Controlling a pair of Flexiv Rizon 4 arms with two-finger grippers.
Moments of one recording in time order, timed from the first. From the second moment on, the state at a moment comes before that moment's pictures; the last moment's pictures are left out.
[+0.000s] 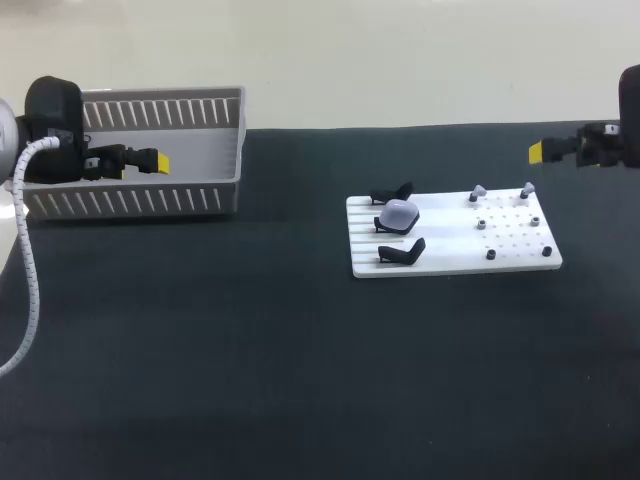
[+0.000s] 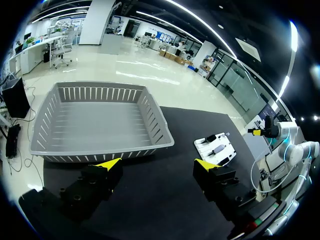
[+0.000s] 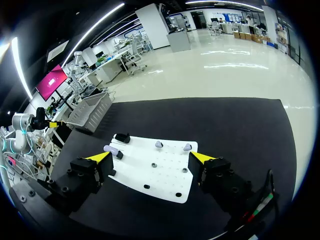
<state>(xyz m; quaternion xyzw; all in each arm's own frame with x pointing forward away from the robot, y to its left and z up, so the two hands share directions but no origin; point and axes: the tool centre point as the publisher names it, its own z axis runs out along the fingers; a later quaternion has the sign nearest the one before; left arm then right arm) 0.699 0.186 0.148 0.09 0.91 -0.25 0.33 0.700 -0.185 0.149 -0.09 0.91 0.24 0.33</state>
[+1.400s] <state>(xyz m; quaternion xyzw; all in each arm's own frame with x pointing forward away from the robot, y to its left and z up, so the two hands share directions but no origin) 0.685 0.110 0.169 0.40 0.78 -0.29 0.38 0.700 -0.184 0.149 -0.09 0.91 0.24 0.33</state>
